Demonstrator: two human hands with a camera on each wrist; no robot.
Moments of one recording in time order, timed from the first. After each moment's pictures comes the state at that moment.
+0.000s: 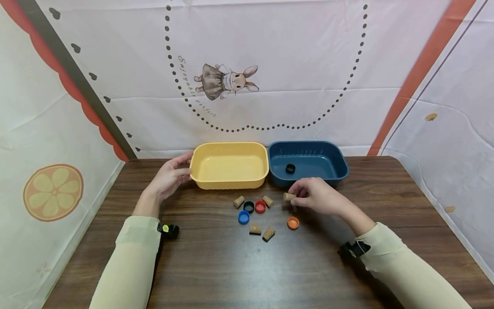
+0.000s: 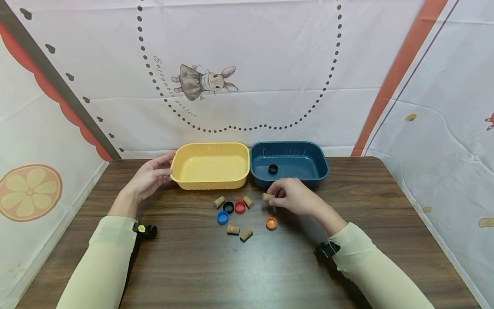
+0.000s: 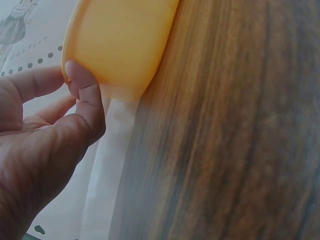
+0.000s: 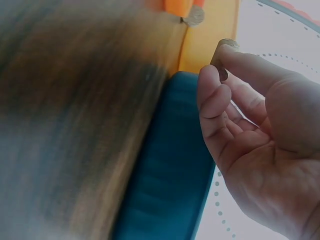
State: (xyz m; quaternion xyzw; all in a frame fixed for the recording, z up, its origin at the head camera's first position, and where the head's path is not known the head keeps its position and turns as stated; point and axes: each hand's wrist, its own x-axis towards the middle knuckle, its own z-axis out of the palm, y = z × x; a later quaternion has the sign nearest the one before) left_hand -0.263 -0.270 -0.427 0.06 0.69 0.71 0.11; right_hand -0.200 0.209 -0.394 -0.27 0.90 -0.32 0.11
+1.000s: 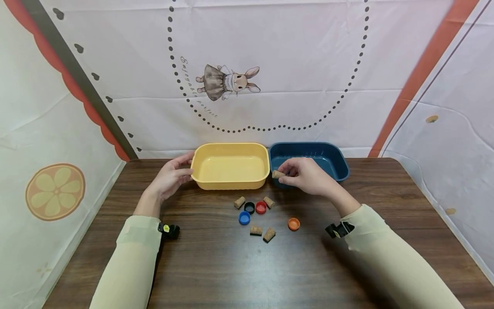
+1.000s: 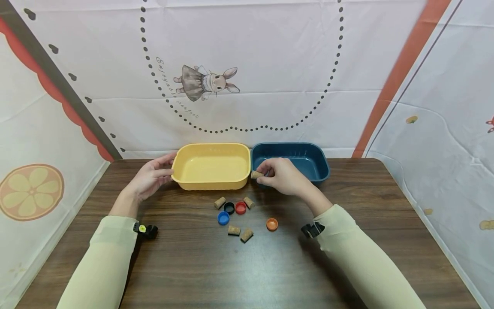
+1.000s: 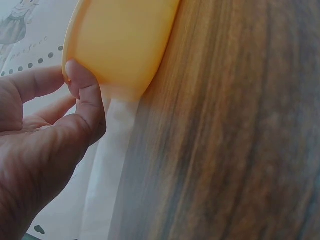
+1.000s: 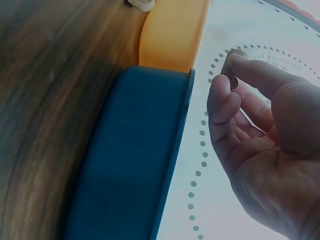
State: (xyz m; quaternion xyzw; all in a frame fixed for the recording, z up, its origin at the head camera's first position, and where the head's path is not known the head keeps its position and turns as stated) left_hand -0.262 -0.271 -0.426 0.06 0.70 0.71 0.11; right_hand -0.228 0.175 -0.358 -0.26 0.91 -0.33 0.04
